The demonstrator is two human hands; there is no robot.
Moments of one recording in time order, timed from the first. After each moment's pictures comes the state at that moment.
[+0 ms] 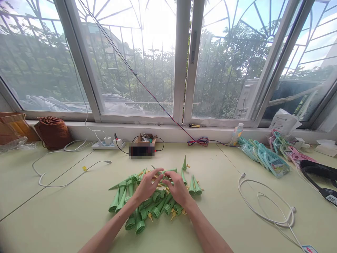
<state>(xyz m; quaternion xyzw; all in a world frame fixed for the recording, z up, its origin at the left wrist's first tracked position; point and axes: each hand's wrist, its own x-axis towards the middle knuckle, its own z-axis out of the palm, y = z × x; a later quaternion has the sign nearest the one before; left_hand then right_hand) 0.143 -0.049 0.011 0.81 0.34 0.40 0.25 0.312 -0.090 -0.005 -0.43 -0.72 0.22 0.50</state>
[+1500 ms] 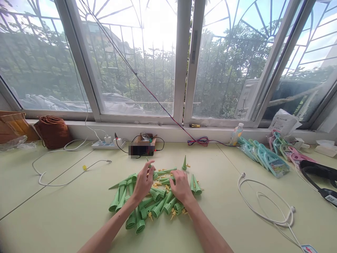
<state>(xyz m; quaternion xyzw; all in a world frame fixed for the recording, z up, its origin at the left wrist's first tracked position) 0.140 -0.045 0.010 0.74 0.42 0.49 0.19 0.322 -0.084 -0.016 -0.55 -0.72 0.06 0.41</state>
